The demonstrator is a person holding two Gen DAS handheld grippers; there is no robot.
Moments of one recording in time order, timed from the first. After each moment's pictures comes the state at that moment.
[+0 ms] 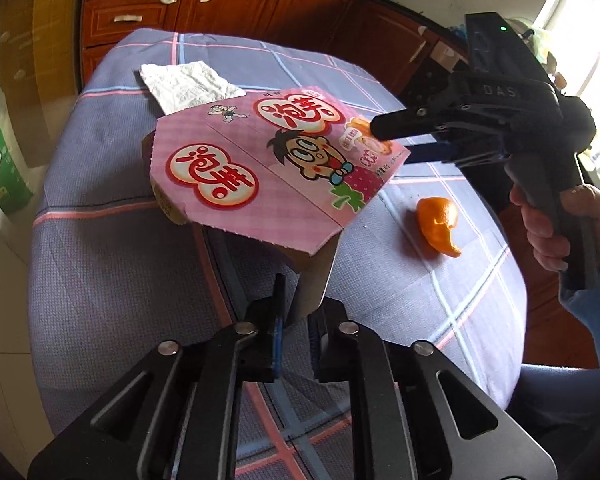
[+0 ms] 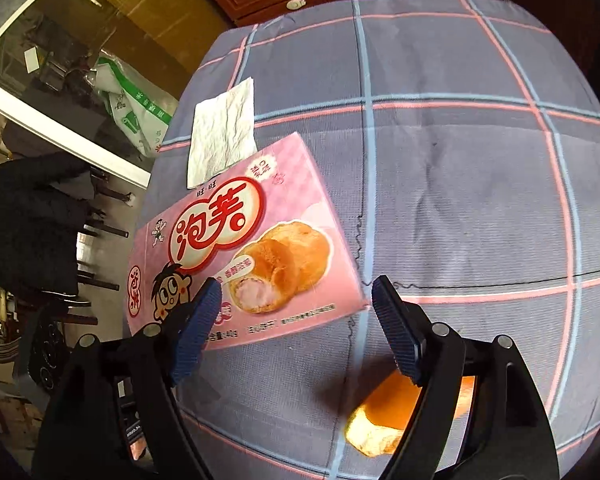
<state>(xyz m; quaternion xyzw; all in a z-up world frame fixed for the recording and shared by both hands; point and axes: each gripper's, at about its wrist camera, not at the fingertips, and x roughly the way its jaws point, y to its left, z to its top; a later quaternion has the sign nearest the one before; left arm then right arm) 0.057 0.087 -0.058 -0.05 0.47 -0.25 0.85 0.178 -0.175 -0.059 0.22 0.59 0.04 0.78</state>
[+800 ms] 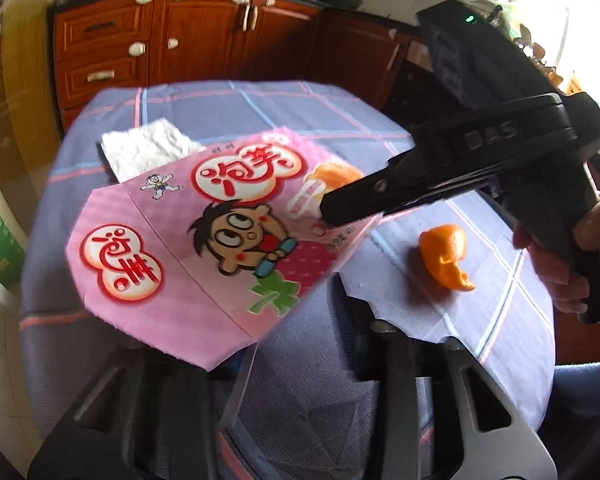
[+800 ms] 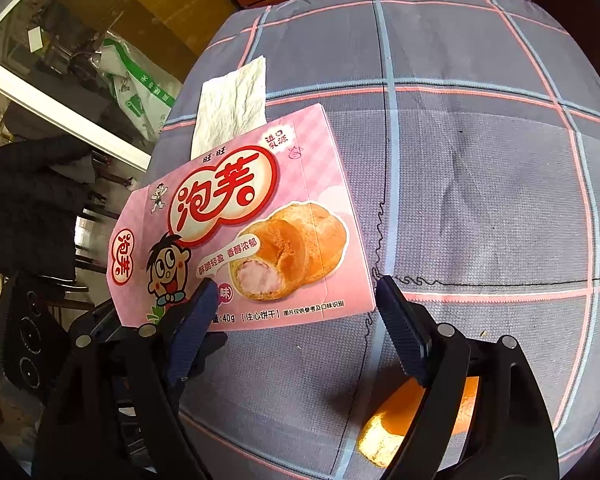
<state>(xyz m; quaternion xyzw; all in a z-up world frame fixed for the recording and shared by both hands) 0.085 0.052 -0.057 0.00 0.41 -0.28 0.87 0.175 -0.165 -0.065 0.20 0.60 0.06 0.78</state>
